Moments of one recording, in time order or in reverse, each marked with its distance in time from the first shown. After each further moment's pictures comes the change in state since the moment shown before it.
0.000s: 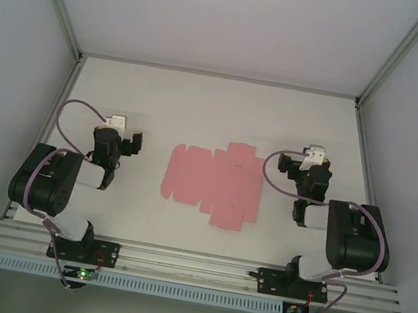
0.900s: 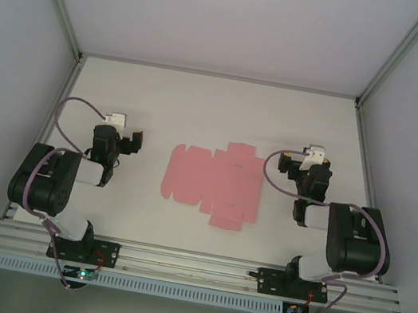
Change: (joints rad) left arm 0.027 -0.013 0.040 -0.074 0.067 -0.001; right arm 0.002 -0.056 0.014 -0.097 0.015 0.000
